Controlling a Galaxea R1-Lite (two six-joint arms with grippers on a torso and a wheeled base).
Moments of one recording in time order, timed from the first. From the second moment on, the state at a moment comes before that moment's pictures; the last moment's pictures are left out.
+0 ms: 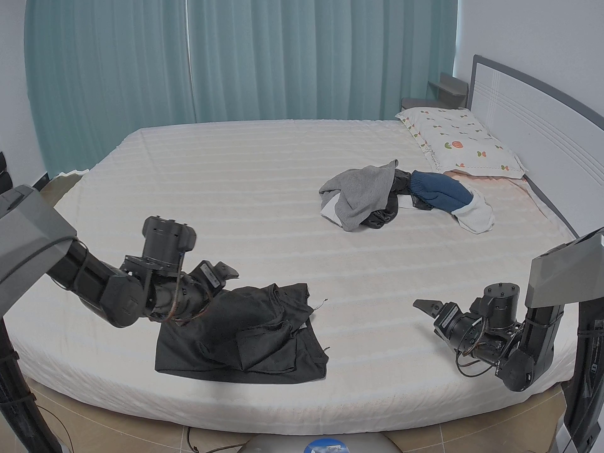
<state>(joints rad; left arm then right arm) -0.30 1.98 -0.85 -0.41 -0.04 -1.00 0.30 2.27 -0.35 -1.47 0.05 0.95</state>
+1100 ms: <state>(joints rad) -0.08 2.01 -0.63 -0.62 -0.37 -1.06 0.63 2.14 -0.83 -0.63 -0.21 0.62</state>
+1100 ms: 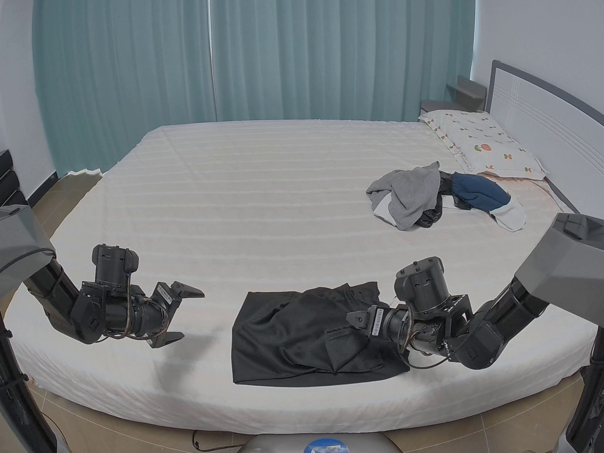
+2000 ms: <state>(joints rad) -0.07 2.03 -0.63 -0.62 -0.36 -1.05 0.57 2.18 -0.71 -0.58 -0.40 0.41</state>
